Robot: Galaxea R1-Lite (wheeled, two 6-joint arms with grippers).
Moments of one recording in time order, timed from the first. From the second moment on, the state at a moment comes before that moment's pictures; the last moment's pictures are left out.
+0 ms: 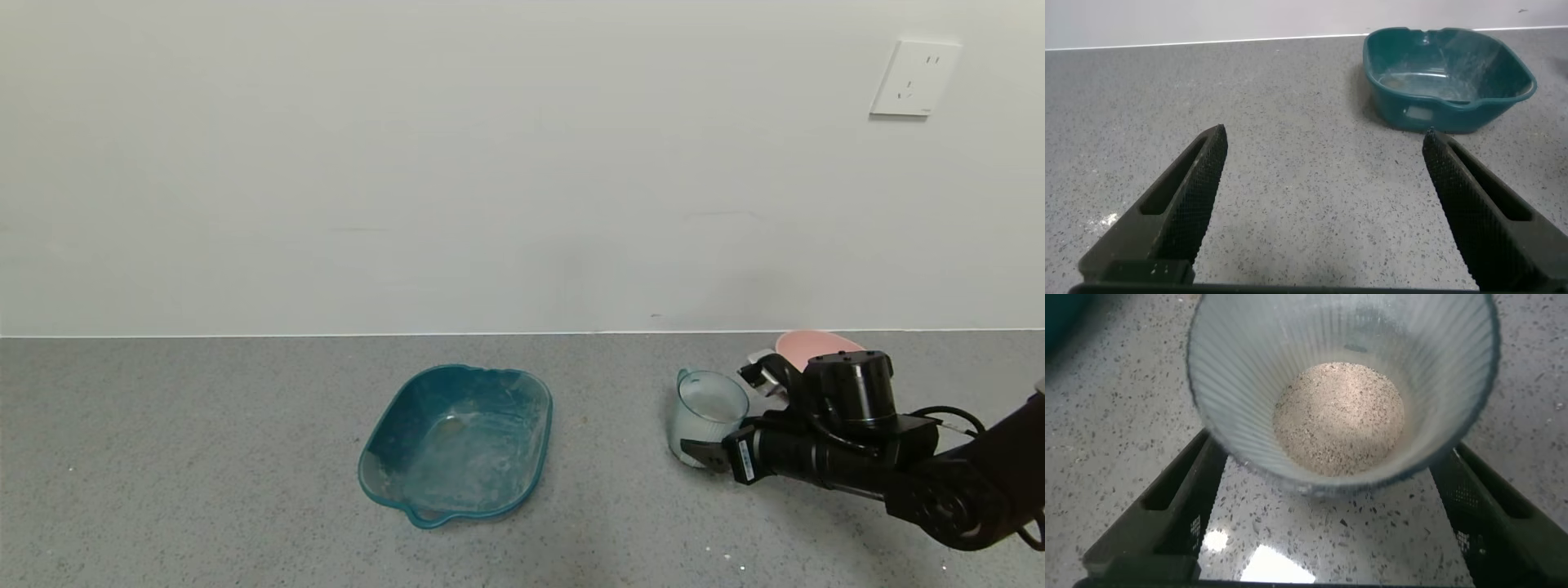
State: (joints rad) left arm 0.00 0.00 0.00 0.00 -0.01 0.03; right arm 0.27 2.01 -0.68 -0.73 0.22 -0.03
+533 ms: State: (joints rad) left arm 0.00 0.00 0.00 0.00 -0.01 0.03; right arm 0.27 2.13 -0.80 -0.73 0.22 -0.03
